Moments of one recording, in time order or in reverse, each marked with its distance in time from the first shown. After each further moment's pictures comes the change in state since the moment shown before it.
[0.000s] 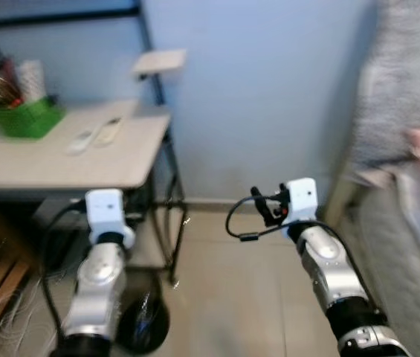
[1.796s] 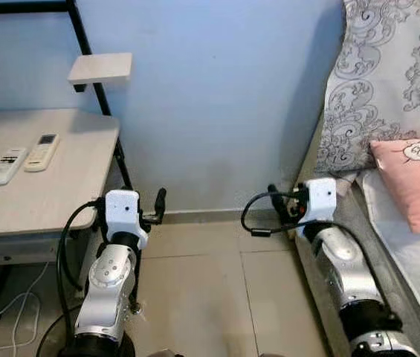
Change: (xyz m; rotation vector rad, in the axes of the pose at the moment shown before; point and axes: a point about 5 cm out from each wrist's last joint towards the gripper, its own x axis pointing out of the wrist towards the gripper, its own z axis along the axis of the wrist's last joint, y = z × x) left arm -0.003 -0.026 0.000 0.007 -0.051 -0.196; right arm -0.012 -0.025 -0.001 0.040 0.012 -0.091
